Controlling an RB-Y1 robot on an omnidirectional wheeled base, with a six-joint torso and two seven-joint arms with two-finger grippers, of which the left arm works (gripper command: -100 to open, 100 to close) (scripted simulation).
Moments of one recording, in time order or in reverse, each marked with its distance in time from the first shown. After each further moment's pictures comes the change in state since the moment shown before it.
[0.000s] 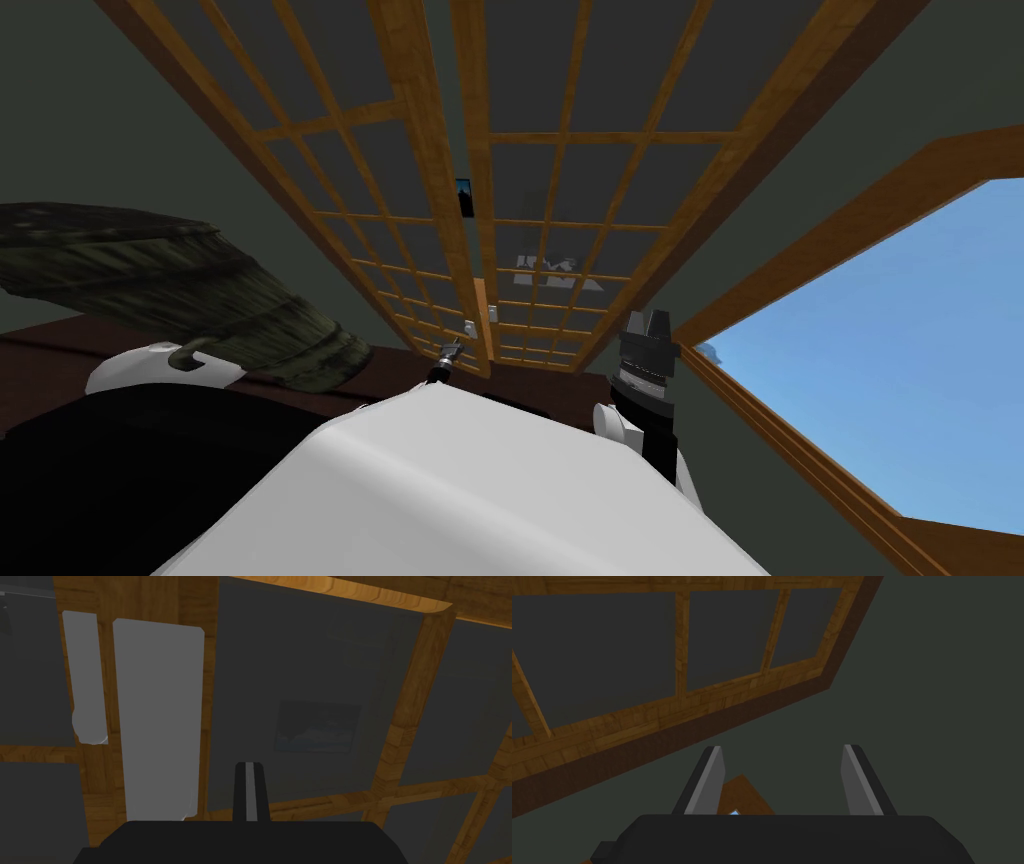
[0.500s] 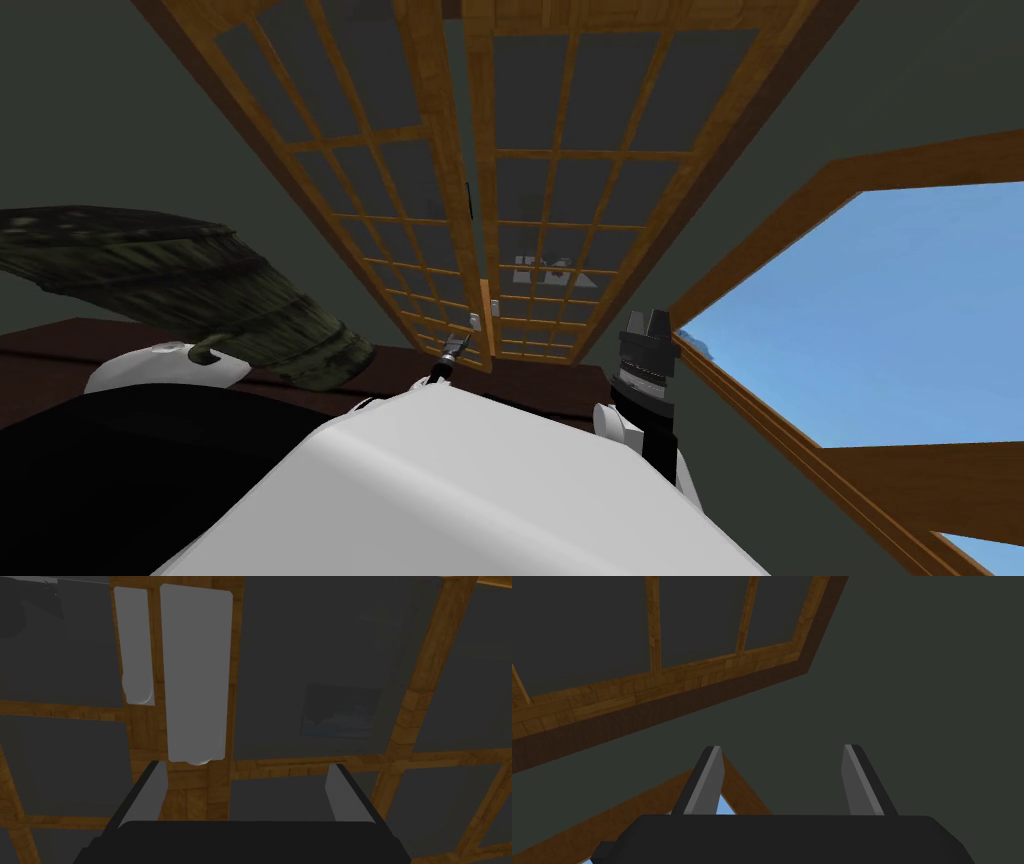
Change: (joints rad) arm -0.029 0.013 -0.038 0.002 -0.029 -0.033 0.008
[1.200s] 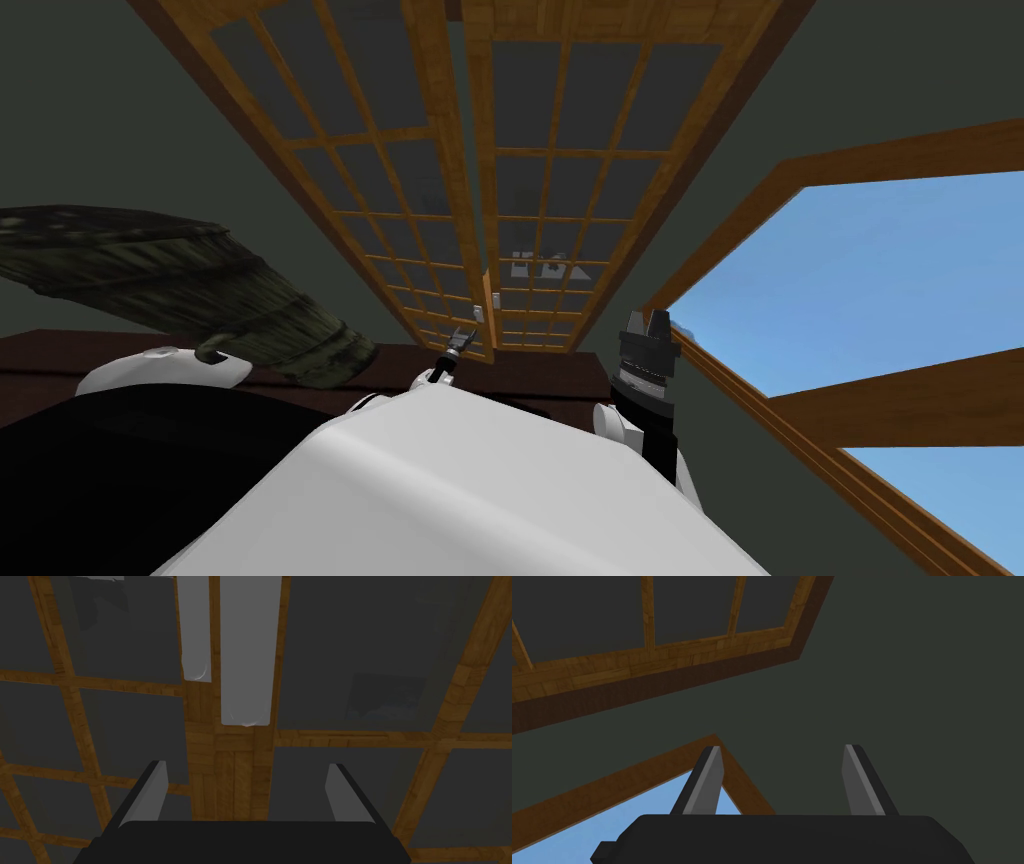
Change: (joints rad) arm -0.013 0.015 -0.061 -0.067 -0.047 -0.012 0.012
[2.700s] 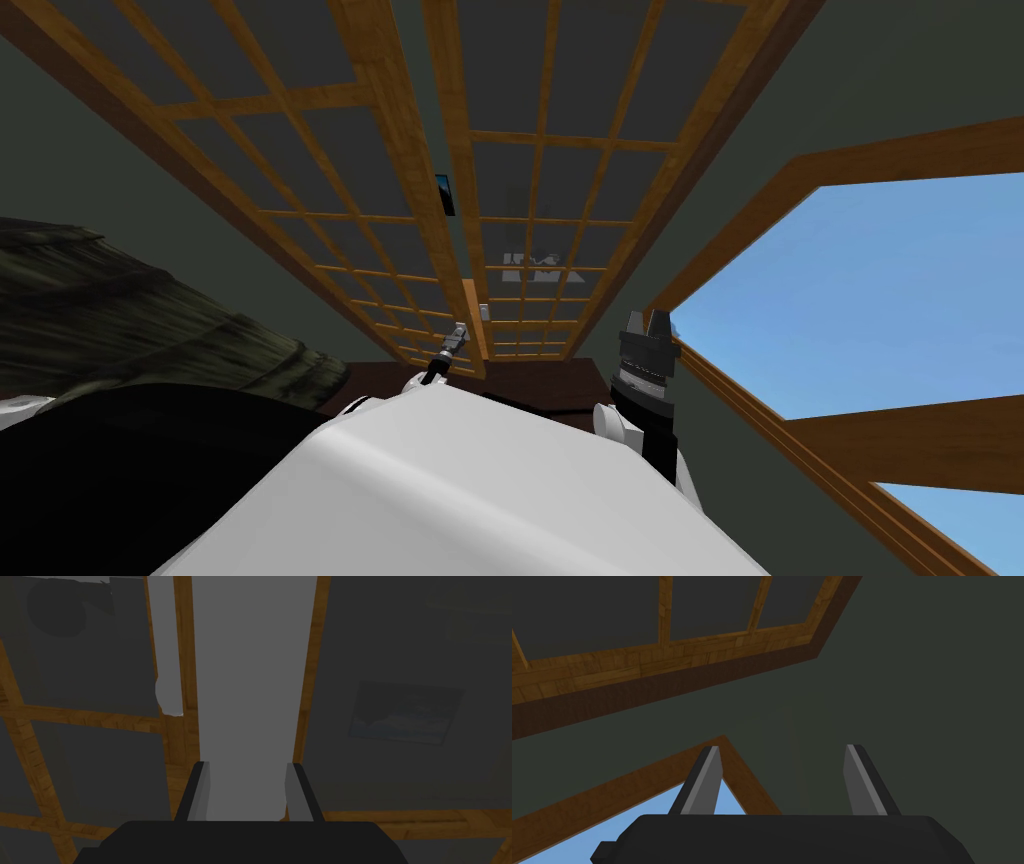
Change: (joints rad) arm 0.022 0.033 0.030 0.020 0.020 -0.010 0.016
